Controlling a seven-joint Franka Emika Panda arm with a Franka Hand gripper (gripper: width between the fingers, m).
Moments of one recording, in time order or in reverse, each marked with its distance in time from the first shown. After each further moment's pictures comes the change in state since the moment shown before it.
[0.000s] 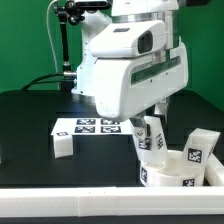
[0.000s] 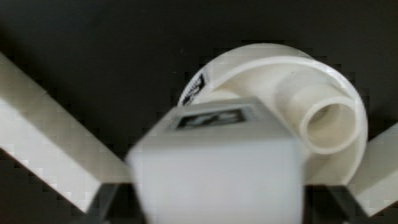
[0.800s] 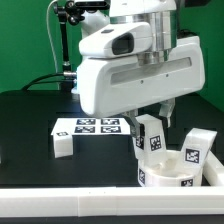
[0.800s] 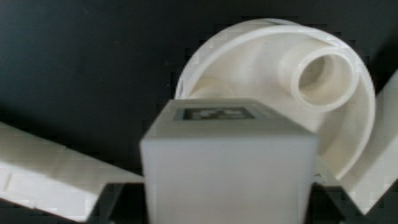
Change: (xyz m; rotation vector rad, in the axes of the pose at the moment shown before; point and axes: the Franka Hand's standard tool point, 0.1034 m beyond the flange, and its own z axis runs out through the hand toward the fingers) arm 0.000 0.003 0.001 -0.005 0.027 0.483
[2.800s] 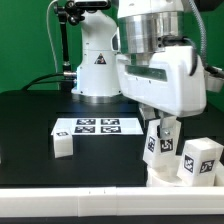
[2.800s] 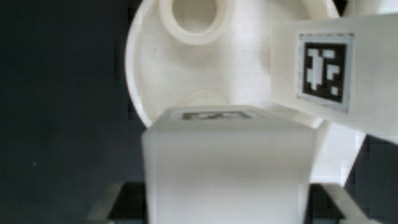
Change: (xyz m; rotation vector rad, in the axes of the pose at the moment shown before) arm 0.007 -0.010 0.003 0.018 0.057 1.765
